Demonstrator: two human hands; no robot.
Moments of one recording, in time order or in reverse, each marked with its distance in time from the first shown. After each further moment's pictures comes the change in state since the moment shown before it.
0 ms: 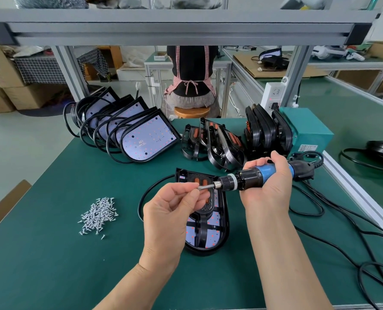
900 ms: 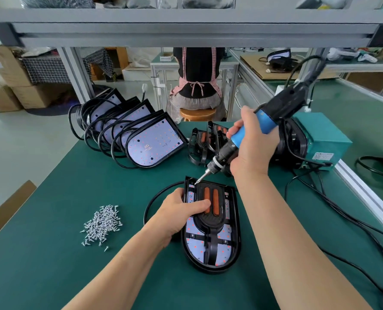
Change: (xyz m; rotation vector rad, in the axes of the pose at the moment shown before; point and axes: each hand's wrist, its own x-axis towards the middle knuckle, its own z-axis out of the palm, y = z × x) left_hand 0.074 -0.029 -0.031 0.501 -0.256 -0.540; right_hand 0.040 0.047 0.070 -0.487 -0.378 -0.419
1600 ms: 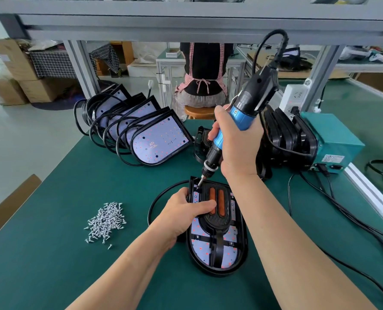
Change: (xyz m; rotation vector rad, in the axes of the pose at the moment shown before) left_hand 0.007 -0.007 -0.001 -0.040 -0.009 -0.002; right_hand -0.013 0.020 0.021 -0.175 -0.265 -0.069
